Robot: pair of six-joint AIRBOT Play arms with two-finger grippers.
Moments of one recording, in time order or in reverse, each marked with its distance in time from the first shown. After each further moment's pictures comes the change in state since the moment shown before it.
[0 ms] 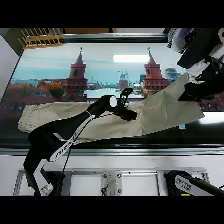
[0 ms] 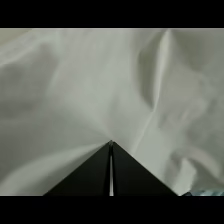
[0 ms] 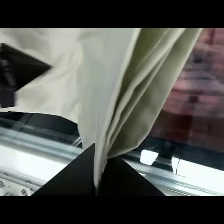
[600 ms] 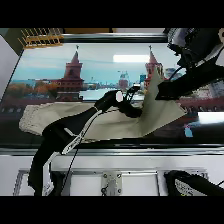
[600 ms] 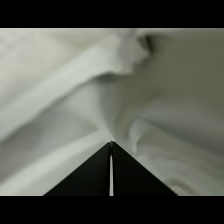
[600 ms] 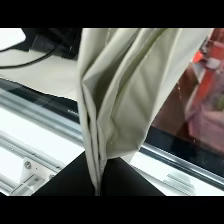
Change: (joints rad) left arm 0.019 -0.136 0.257 0.007 -0.164 0.003; right arm 0.357 0.005 0.100 -0.010 0.002 0.161
